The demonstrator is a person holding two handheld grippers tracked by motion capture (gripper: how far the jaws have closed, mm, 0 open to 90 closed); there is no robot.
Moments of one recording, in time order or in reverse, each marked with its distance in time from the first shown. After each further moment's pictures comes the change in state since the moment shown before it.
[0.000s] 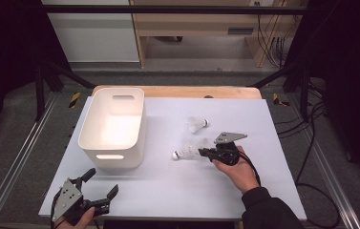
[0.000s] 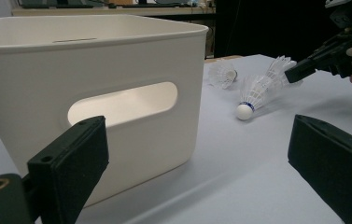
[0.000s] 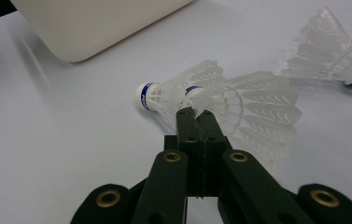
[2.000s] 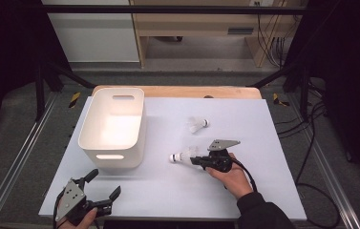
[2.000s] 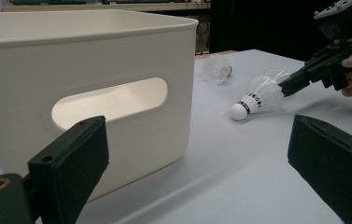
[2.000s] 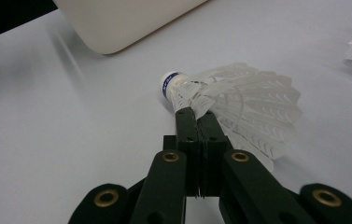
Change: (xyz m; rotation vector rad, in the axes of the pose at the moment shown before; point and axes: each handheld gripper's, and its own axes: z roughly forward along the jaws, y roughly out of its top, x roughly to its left) left arm -0.004 -0.001 0.003 0.020 -0.020 0.011; right arm 0.014 -0.016 0.020 -0.008 0.115 0.033
